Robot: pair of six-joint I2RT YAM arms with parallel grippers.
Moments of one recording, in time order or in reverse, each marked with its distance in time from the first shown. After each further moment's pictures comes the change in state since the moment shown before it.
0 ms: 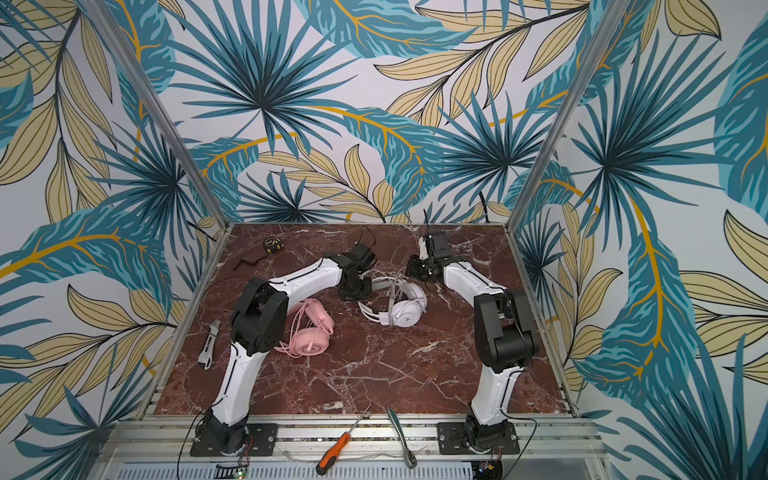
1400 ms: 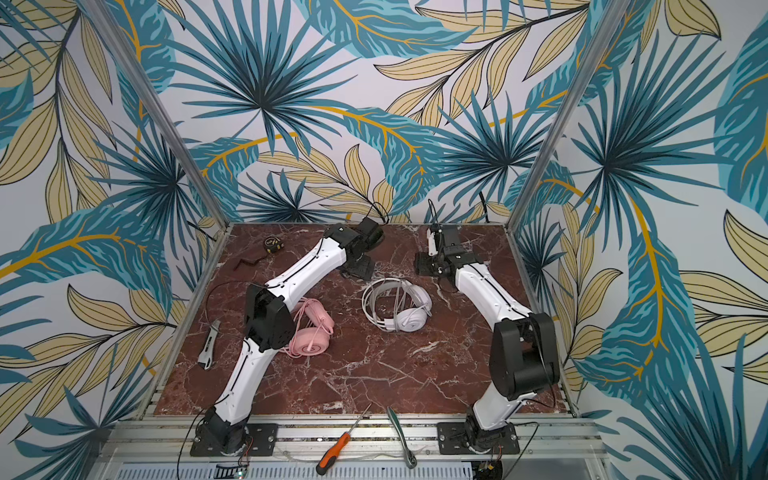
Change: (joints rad) left arm 0.013 0.118 0.563 -0.465 -0.421 0.286; right arm -0.003 -0.221 -0.019 -0.143 0.155 -0.243
